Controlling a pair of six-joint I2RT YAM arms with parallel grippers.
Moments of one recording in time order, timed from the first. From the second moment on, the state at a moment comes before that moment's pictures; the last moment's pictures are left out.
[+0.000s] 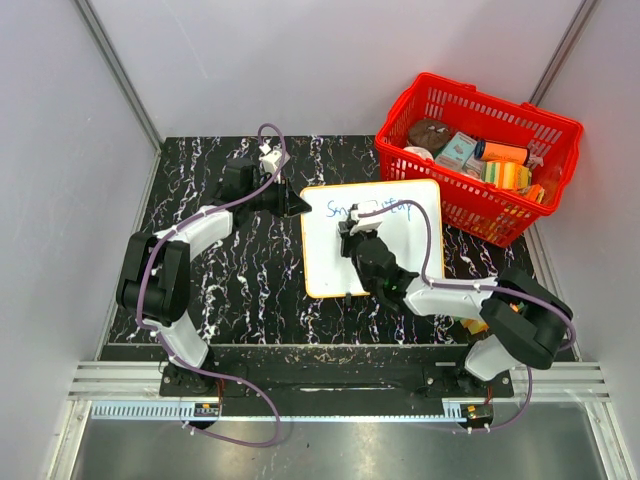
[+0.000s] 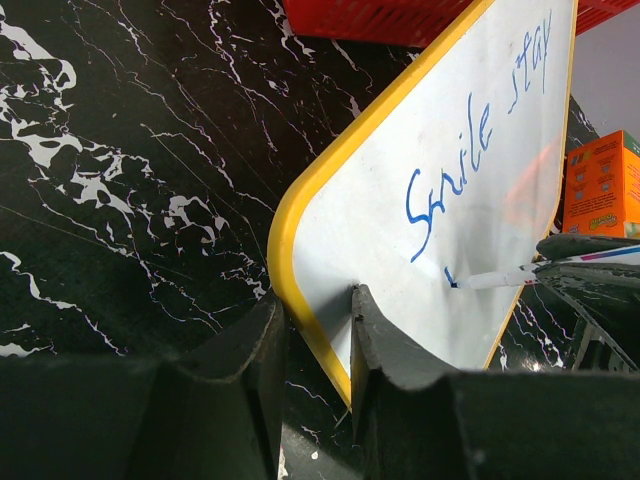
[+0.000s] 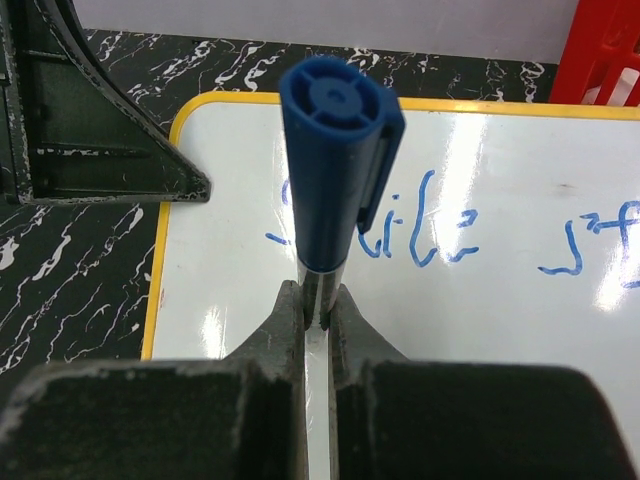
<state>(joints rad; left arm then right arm) -0.27 1.73 1.10 0.11 0.73 -0.19 0.93 1.52 0.68 0.76 0.65 0.15</state>
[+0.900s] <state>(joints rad) -0.27 1.73 1.10 0.11 0.73 -0.18 0.93 1.46 0.63 0.70 0.63 0.20</state>
